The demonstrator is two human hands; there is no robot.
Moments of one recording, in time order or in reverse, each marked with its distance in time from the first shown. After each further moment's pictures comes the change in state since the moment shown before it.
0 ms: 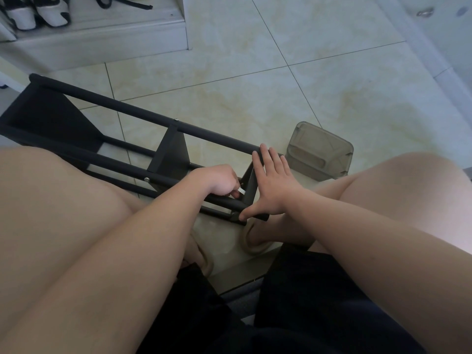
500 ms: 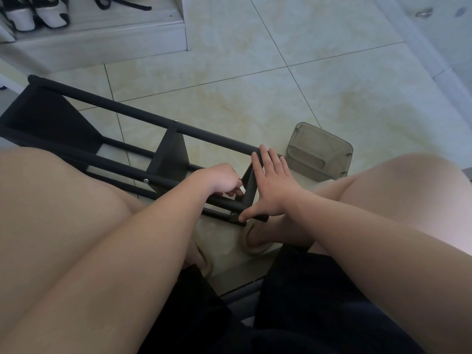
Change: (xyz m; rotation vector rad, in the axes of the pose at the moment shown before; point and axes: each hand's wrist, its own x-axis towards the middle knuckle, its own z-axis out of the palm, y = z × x) left_hand 0.006 0.005 0.004 -0.258 0.036 -0.079; right_hand -0.001 0.000 -0.002 -0.013 0.000 -0.010
